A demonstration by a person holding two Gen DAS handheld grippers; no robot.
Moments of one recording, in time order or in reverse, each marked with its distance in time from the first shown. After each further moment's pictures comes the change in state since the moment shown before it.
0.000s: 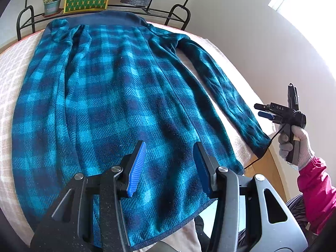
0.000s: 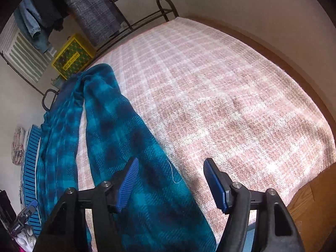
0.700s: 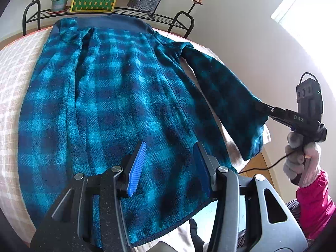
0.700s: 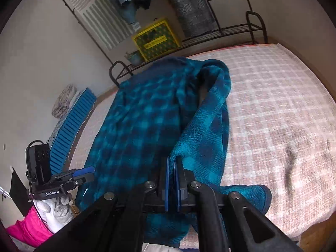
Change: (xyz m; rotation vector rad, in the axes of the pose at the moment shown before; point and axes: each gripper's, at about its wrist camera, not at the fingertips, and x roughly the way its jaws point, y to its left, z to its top) left arm -0.019 0.015 0.004 -0.069 -0.044 -0.020; right arm -0.042 0.192 -0.066 -0.408 -0.010 0.322
